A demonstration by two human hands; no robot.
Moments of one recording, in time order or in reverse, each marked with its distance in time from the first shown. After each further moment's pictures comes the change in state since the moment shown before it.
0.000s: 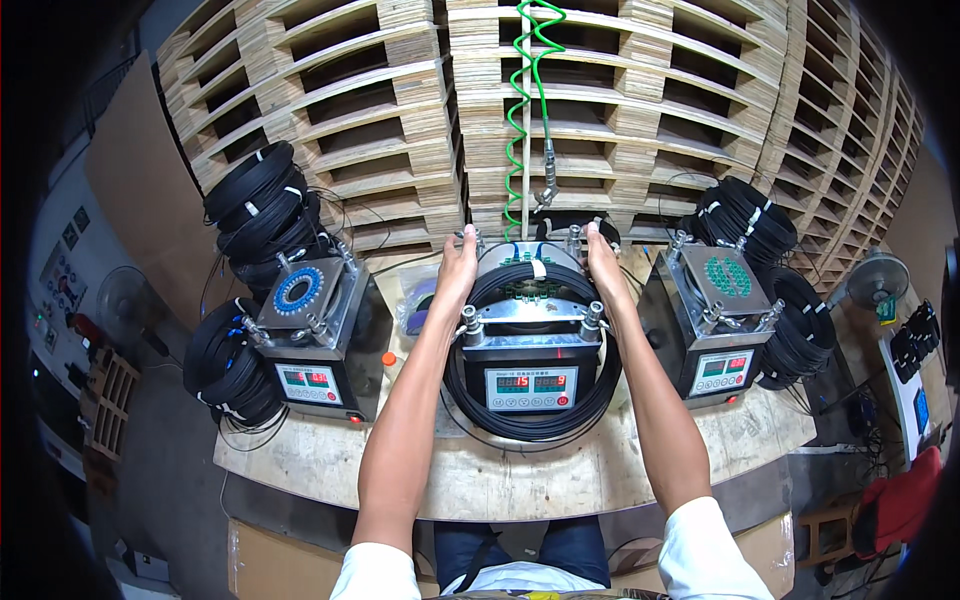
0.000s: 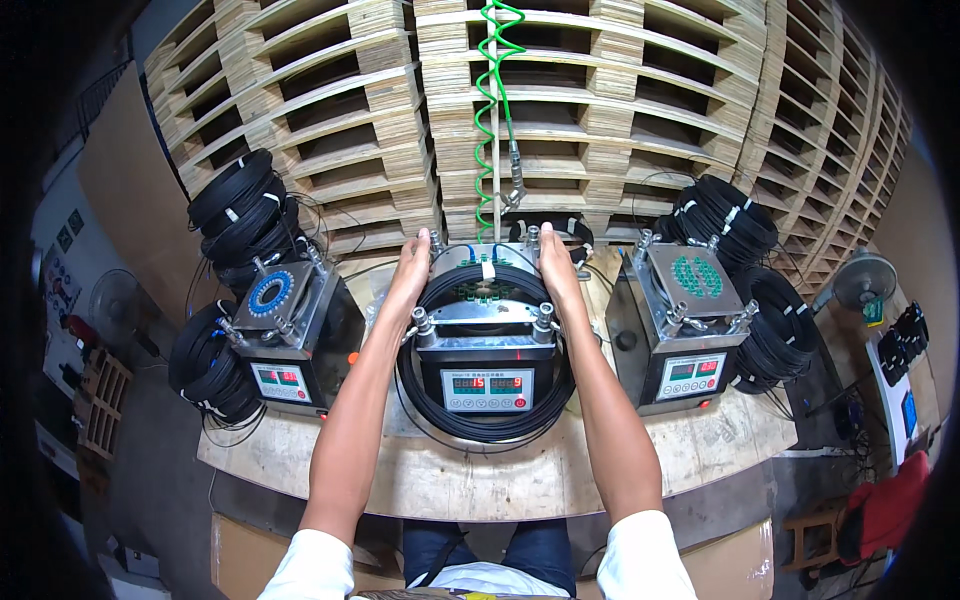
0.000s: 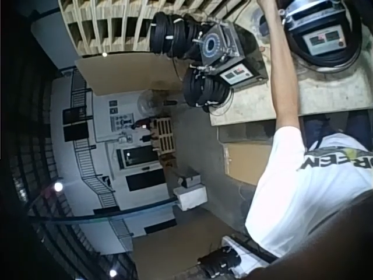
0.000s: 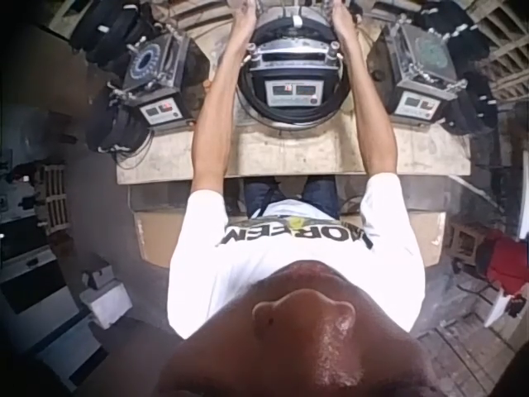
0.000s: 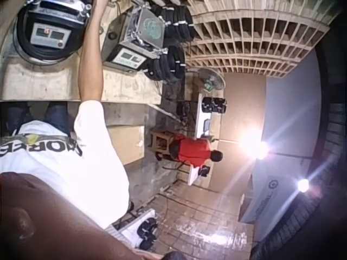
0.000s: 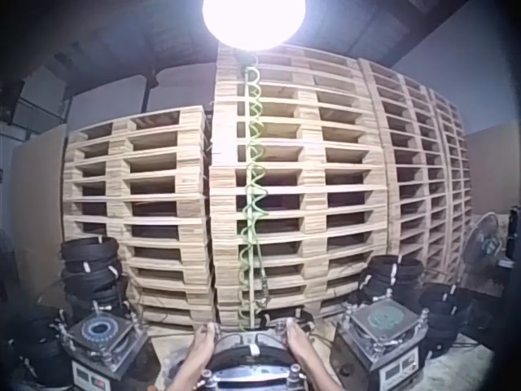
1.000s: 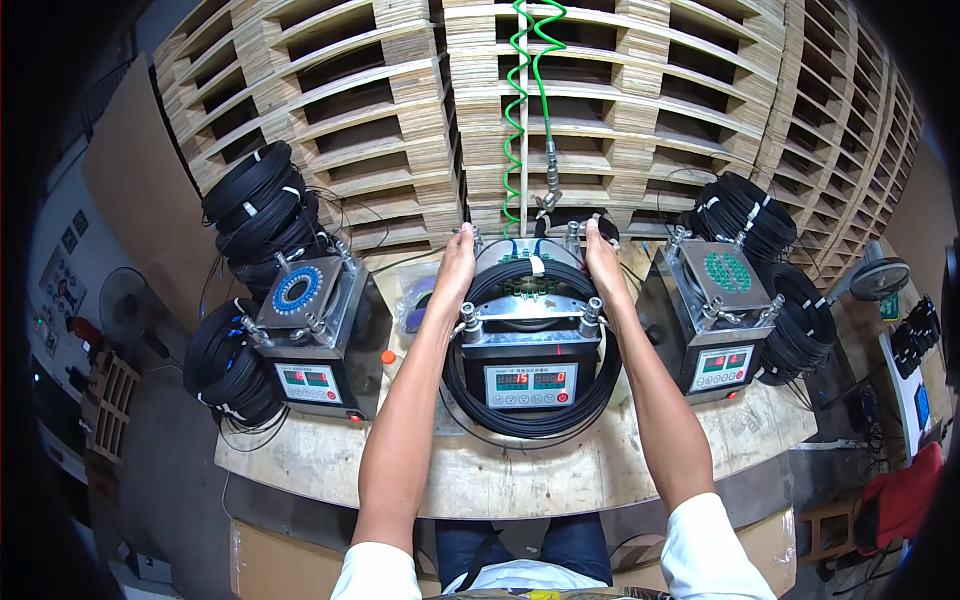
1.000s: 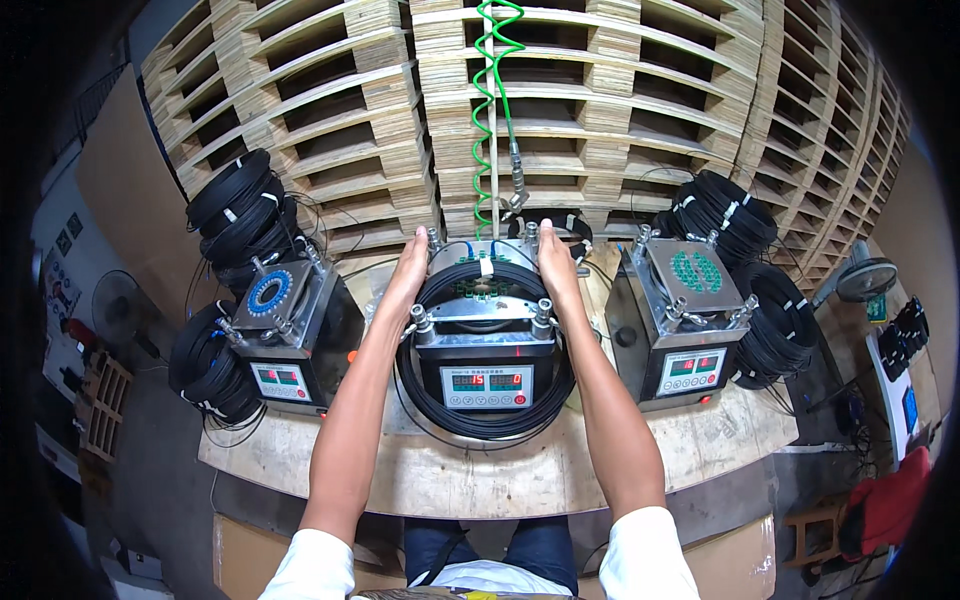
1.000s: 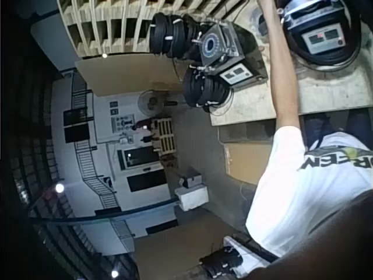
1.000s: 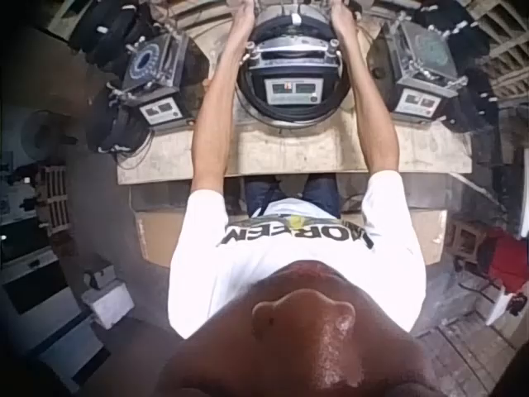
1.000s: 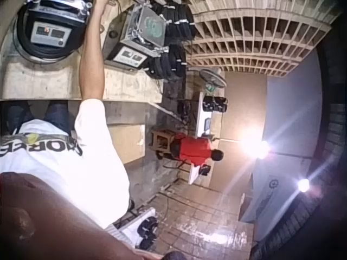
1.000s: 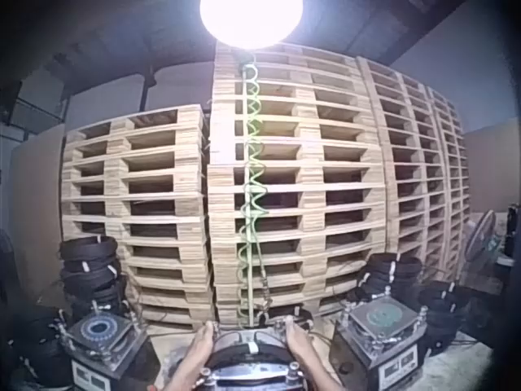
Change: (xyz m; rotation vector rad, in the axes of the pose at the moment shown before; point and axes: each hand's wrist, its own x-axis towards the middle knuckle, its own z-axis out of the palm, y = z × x) left_hand 0.001 0.001 0.008 -0.116 -0.183 0.039; right_hand 0.013 0.018 -0.014 -0.231 0.120 -0.030
